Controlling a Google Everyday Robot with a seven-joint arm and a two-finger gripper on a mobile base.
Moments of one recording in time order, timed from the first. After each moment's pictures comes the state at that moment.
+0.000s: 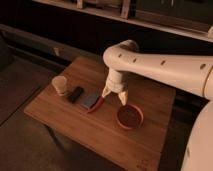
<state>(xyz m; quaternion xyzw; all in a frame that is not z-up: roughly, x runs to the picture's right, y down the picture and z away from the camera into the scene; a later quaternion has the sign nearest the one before) 0.018 0.052 0.697 -0.20 0.26 0.76 0.55</state>
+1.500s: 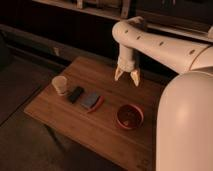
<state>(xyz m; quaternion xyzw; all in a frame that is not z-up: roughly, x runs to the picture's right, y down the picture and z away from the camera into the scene) 0.149 -0.027 0.701 -0.16 0.30 0.80 0.50</state>
